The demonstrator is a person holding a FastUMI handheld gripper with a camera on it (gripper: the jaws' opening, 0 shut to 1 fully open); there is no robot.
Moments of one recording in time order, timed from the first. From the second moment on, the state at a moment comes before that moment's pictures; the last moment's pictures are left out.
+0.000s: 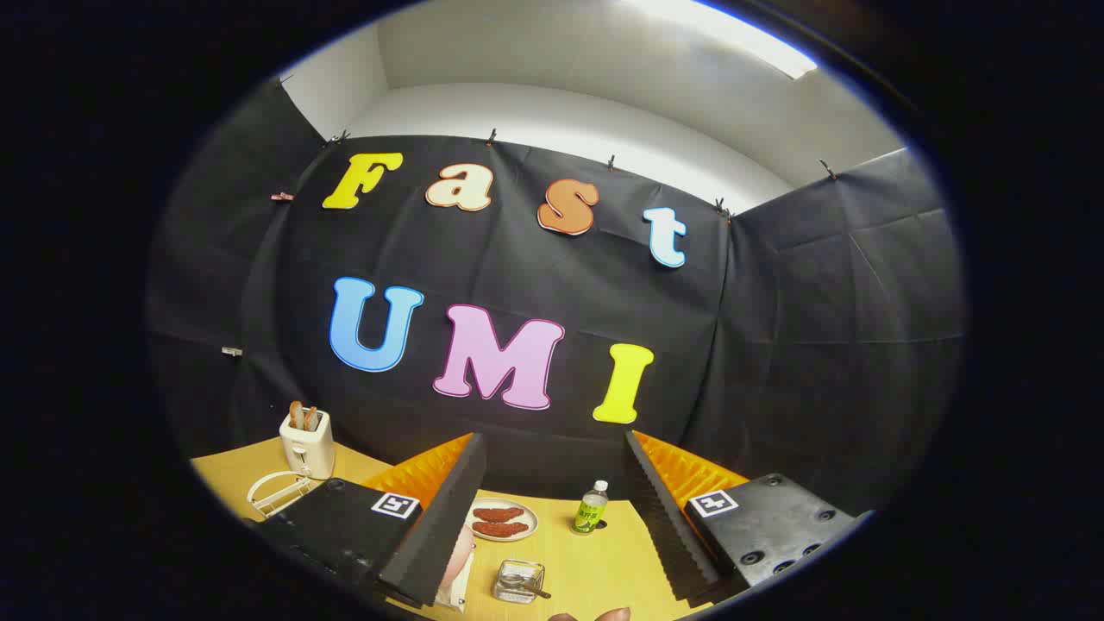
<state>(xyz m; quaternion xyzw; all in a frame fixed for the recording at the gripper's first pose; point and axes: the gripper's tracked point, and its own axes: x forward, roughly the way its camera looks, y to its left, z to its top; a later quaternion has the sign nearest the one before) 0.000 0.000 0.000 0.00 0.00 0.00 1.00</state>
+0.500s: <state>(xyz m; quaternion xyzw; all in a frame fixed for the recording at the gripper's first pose) -0.002 -0.001 -0.015 0.01 0.02 0.00 1.00</state>
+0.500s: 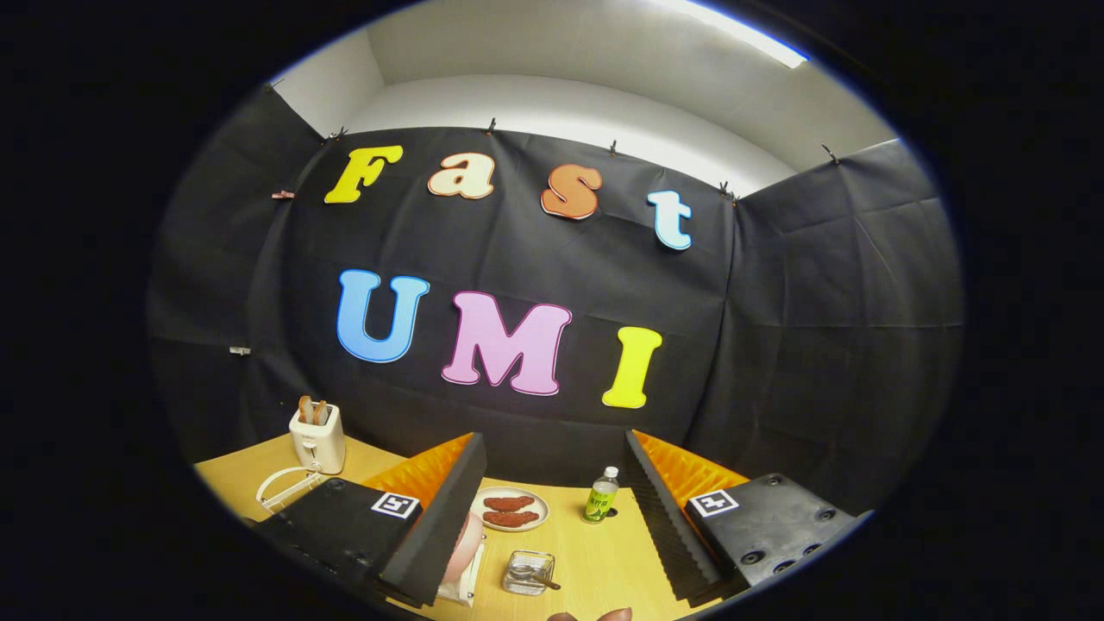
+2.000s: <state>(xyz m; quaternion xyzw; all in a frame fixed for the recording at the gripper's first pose) 0.037 0.118 -0.232 0.02 0.42 0.14 0.90</state>
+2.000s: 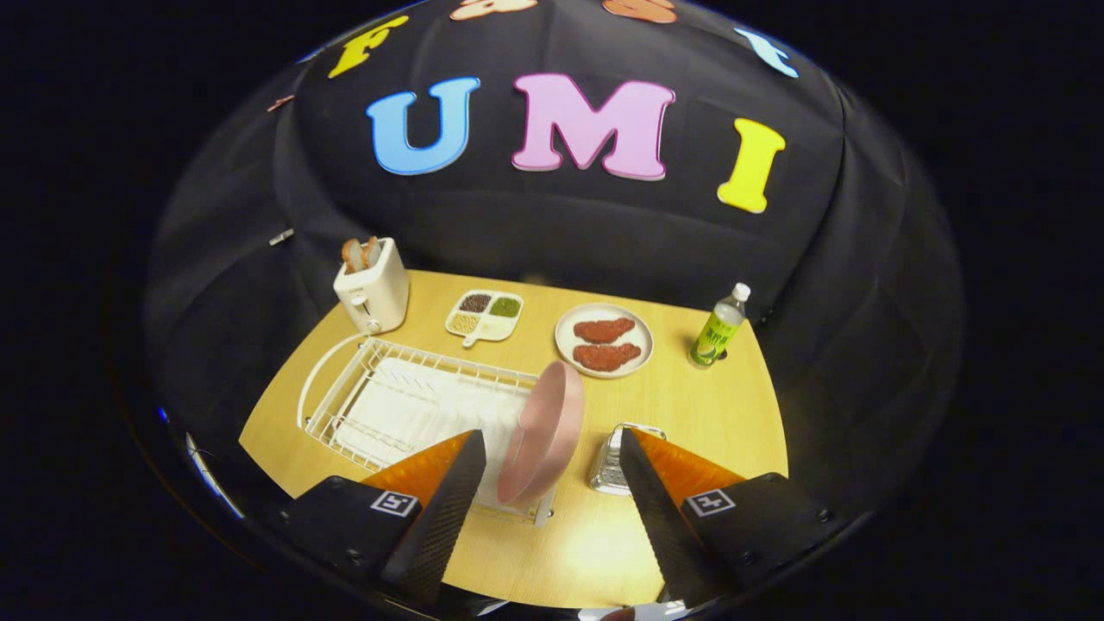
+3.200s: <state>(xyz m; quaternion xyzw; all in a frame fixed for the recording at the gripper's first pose) 0.097 0.140 -0.306 -0.14 0.52 0.05 0.84</state>
